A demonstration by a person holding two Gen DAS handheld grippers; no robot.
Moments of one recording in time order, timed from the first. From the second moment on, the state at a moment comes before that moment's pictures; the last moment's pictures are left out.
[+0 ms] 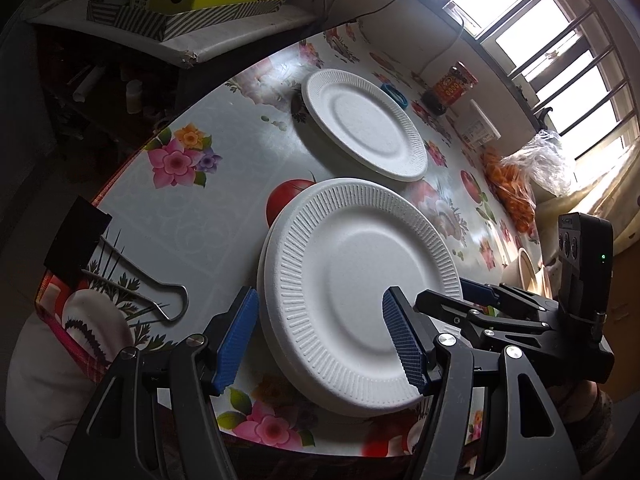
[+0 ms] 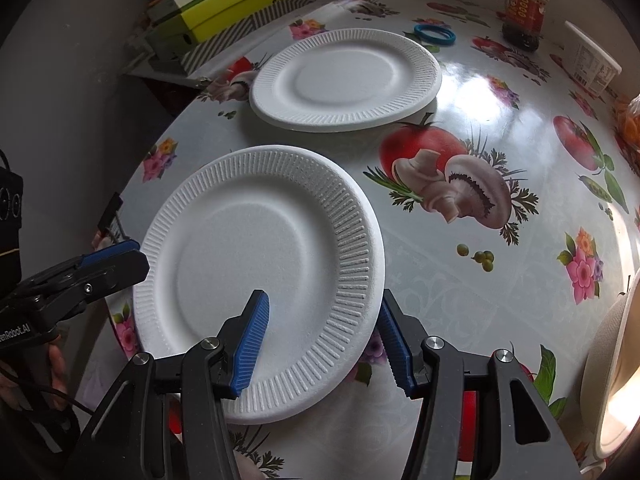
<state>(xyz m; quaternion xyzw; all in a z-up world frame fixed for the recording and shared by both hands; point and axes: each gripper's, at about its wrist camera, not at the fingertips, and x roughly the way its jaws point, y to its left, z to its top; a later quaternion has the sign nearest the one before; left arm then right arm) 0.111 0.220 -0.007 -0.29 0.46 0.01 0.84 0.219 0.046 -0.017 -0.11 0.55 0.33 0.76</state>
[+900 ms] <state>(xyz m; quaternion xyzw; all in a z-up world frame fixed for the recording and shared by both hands) 0.128 0.223 0.034 -0.10 0.43 0.10 0.89 0.249 0.016 0.012 -0.08 0.52 0.34 0.78</state>
